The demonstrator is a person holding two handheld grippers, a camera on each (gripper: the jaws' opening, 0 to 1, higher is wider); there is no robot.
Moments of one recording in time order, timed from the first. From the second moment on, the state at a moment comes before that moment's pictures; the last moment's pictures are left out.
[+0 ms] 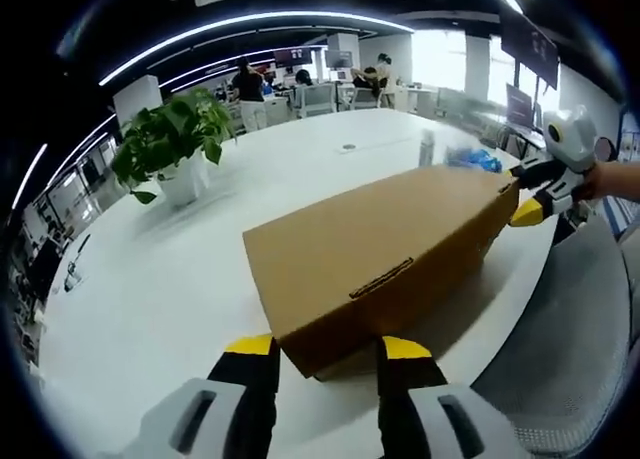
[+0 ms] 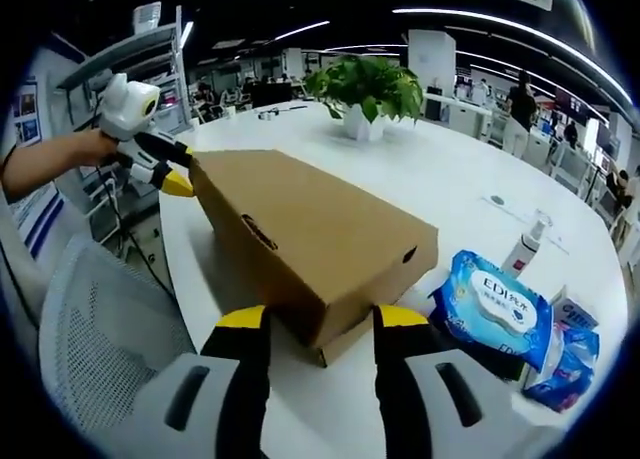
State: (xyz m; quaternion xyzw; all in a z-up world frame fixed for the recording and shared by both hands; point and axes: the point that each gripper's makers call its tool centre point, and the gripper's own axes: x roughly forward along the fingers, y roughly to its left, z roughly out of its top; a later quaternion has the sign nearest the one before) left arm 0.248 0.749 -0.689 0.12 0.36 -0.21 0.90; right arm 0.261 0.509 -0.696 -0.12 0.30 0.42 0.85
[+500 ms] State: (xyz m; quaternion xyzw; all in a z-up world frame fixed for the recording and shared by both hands) left arm 0.247 0.749 -0.714 0.09 0.39 -0.22 0.89; right arm 0.259 0.509 -0.714 -0.11 0.32 0.42 0.84
